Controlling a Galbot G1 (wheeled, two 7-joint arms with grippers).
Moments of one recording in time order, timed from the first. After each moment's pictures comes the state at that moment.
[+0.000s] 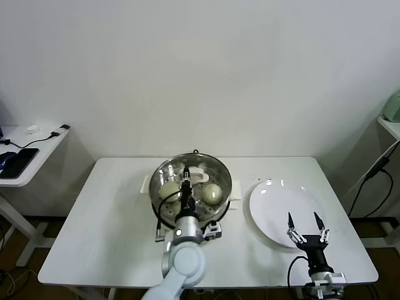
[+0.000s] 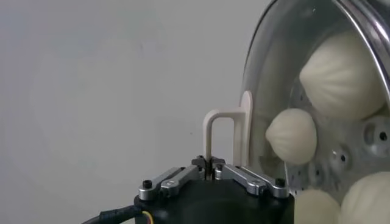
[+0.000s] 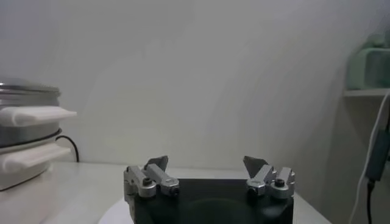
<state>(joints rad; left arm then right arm) 1.06 -1.46 0.07 -1.80 1.59 0.69 0.16 -1.53 1.19 0.54 1.71 0.30 0.34 0.10</state>
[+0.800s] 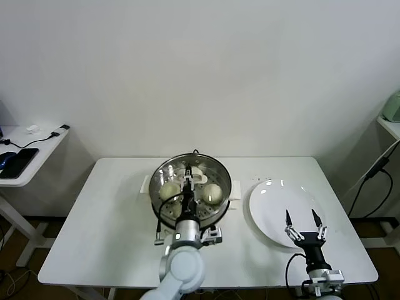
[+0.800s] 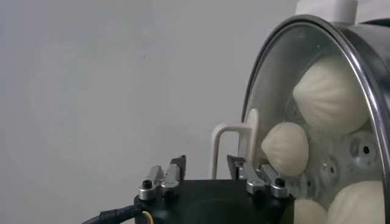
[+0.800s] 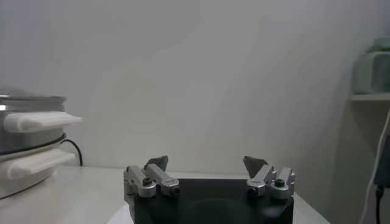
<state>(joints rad) 1.08 -1.43 0.10 -1.86 1.50 0.68 0.15 -1.51 1.19 0.53 1.71 0.29 0.33 0.10</state>
